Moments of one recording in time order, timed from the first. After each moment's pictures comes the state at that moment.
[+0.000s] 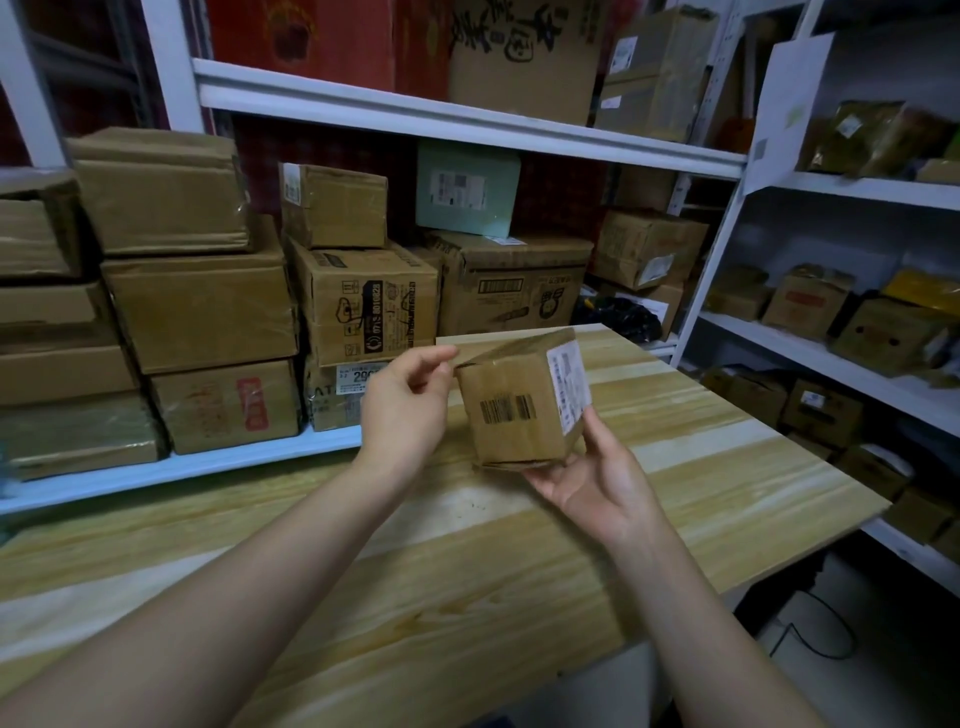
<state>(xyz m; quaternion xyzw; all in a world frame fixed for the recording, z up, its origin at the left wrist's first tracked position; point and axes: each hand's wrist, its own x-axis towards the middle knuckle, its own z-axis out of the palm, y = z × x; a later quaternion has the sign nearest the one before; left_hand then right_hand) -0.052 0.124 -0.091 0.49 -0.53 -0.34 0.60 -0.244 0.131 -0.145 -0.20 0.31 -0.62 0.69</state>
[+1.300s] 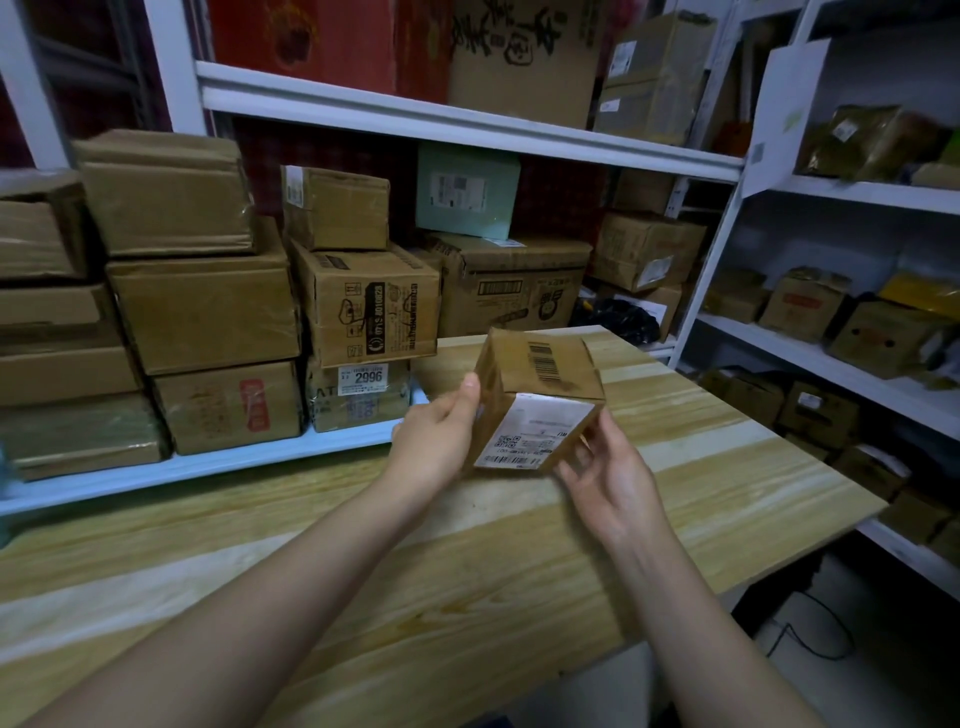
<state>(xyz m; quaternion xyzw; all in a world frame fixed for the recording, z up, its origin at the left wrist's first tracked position) -0.063 0.138 -0.099 0.55 -0.58 -0.41 0.44 -0.249 0.126 -0.152 -0.23 0.34 -0.70 0.58</state>
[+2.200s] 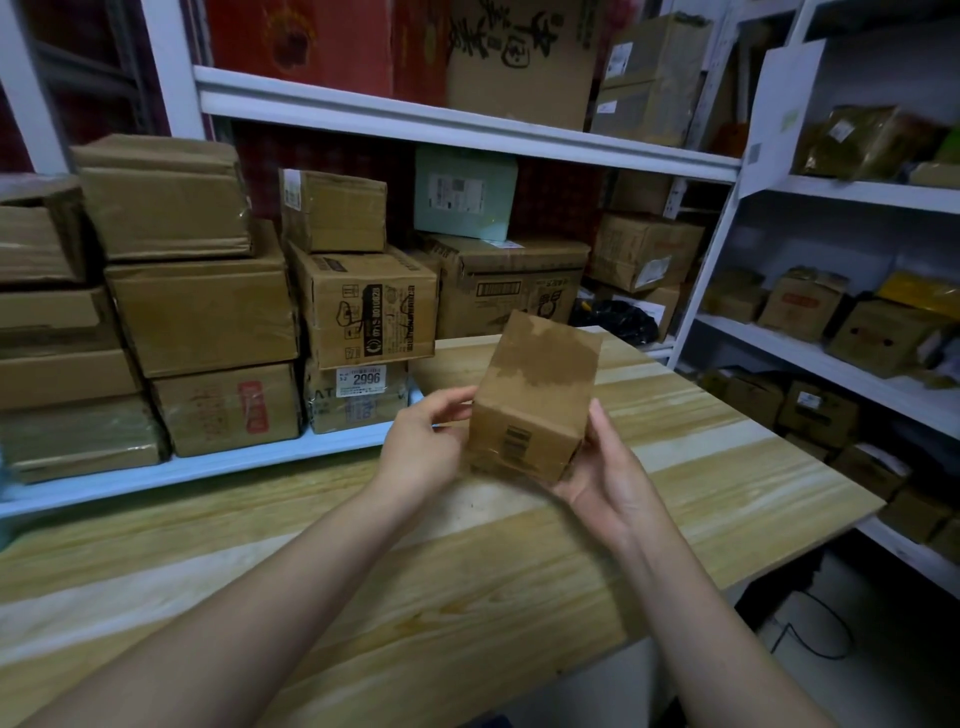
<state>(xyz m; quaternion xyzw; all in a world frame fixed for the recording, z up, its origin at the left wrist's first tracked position) -0.057 0.135 -0.110 0.48 -0.56 -0.46 0.49 -0.244 0.147 -0.136 -0.33 0.32 -0.63 0.63</state>
